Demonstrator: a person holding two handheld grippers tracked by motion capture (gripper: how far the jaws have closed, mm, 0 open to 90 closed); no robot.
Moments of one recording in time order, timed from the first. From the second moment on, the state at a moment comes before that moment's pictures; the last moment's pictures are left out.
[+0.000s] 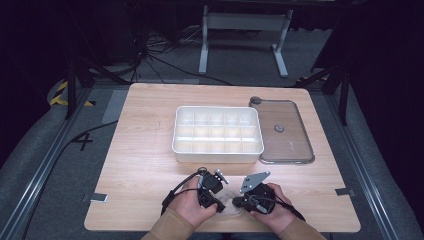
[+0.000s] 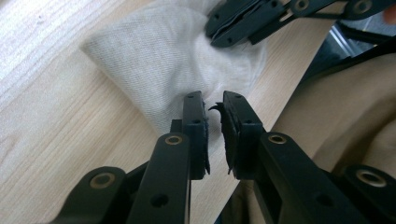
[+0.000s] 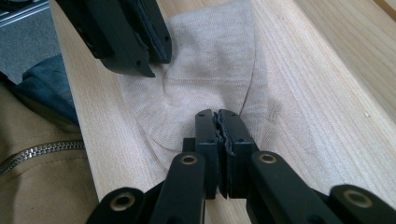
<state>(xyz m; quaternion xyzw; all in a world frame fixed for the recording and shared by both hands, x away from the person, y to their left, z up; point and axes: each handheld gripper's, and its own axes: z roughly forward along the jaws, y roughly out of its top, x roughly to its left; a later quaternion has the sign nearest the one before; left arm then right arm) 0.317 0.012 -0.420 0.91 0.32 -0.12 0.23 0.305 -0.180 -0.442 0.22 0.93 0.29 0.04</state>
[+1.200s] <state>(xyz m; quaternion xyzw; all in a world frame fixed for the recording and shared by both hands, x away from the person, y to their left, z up) 0.333 0.052 -0.427 0.90 0.34 -0.08 0.28 0.304 -0.180 -0.438 0.22 0.93 0.30 0.05</state>
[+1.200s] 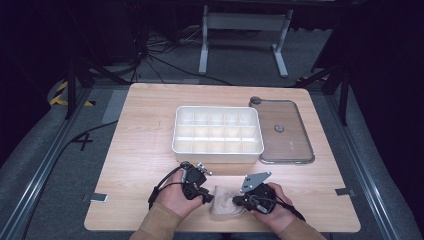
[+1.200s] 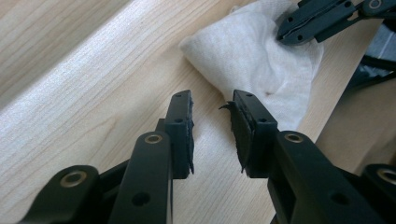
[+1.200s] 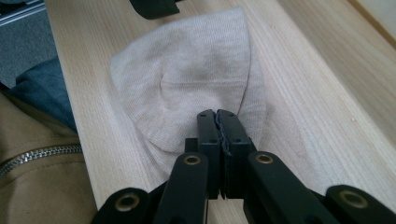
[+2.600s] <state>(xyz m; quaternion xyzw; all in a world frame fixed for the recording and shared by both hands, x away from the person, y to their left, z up) 0.336 0.033 -0.436 0.92 0.25 -0.07 0.29 0.311 -0.165 -0.448 0.23 0.91 0.33 0.04</state>
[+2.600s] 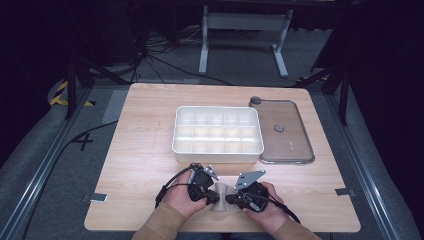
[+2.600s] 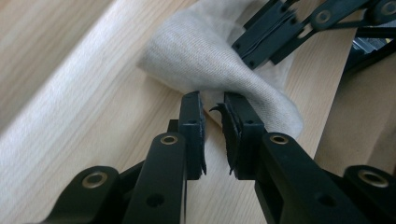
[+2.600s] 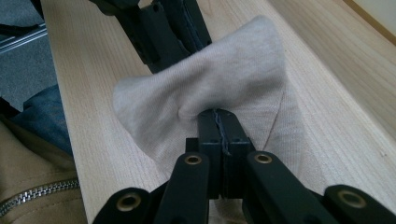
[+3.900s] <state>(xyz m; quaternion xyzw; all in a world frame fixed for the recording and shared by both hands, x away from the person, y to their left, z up) 0.334 0.030 -0.431 0.92 0.23 -0.05 0.32 0.318 -0.216 -0.435 0.27 0.92 0.30 0.02</state>
